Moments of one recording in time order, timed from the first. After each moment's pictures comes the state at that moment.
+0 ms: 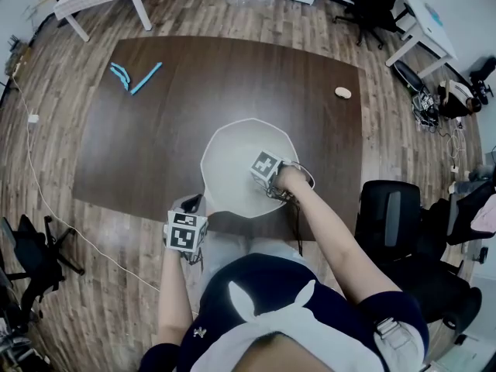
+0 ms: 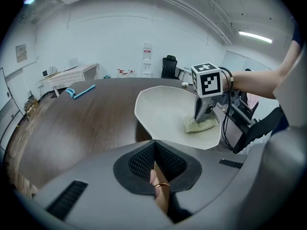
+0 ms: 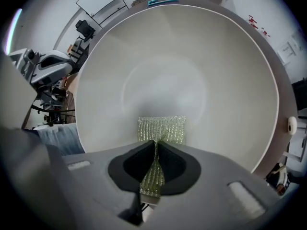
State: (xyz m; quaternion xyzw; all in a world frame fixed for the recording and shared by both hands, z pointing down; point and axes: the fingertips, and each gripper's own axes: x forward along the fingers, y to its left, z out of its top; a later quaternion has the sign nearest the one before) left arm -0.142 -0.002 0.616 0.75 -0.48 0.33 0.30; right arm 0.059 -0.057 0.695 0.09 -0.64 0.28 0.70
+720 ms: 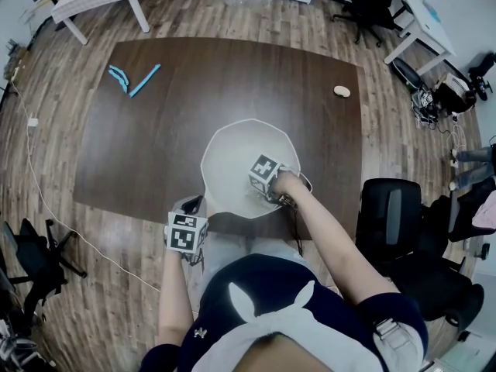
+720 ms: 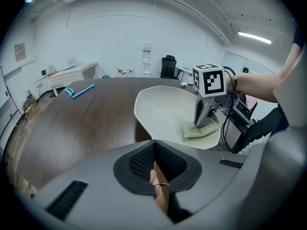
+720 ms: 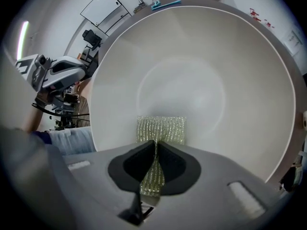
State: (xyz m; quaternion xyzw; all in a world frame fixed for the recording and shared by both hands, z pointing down) left arm -0.141 -0.003 0.613 0.76 -0.47 0.33 0.31; right arm 0.035 -0.034 0.692 0.06 -0.67 0.33 0.67
